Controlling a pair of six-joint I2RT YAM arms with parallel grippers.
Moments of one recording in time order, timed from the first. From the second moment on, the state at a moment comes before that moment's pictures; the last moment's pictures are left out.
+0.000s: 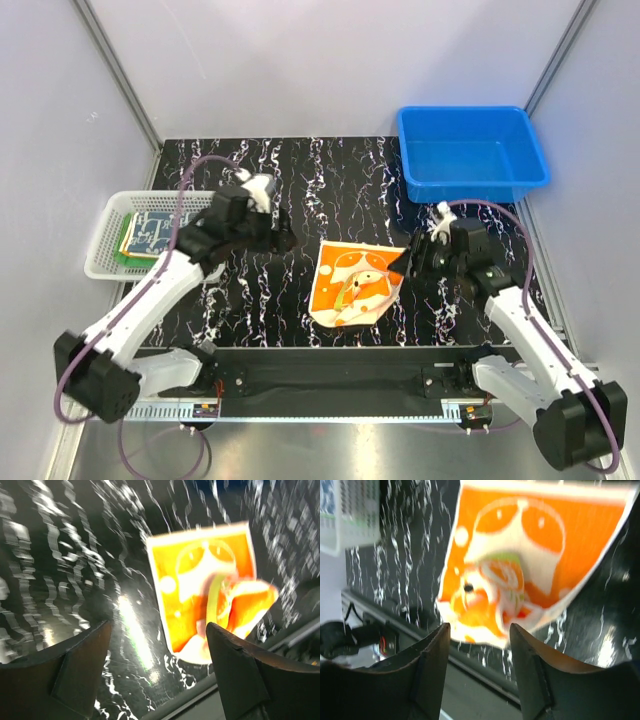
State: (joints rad) left arm -0.44 1.10 1.03 -0.56 0.19 -0.34; right arm 0.28 0.91 0.64 -0.46 -0.44 0.53
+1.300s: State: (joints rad) left arm -0.59 2.03 1.40 -0.36 0.06 -0.32; right arm 0.14 1.75 1.01 -0.31 -0.08 0.38
